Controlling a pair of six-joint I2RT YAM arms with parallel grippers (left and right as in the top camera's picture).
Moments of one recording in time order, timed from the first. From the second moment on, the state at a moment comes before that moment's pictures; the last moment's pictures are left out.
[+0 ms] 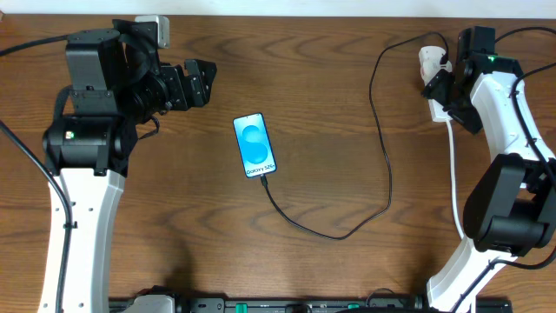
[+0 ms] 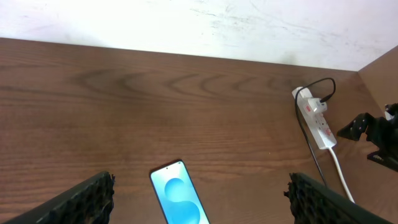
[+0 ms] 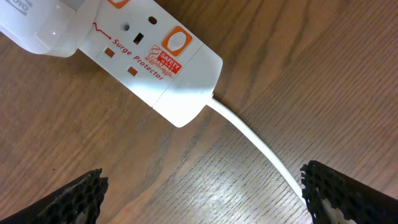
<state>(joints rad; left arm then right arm) -0.01 1.33 1.46 -0.73 0.41 -0.18 -0.14 1.99 1.64 -0.93 0.20 0.63</state>
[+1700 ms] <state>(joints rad) -0.06 0.23 0.14 0.26 0.09 -0.17 -0.14 1.99 1.64 -1.10 0.20 0.55</state>
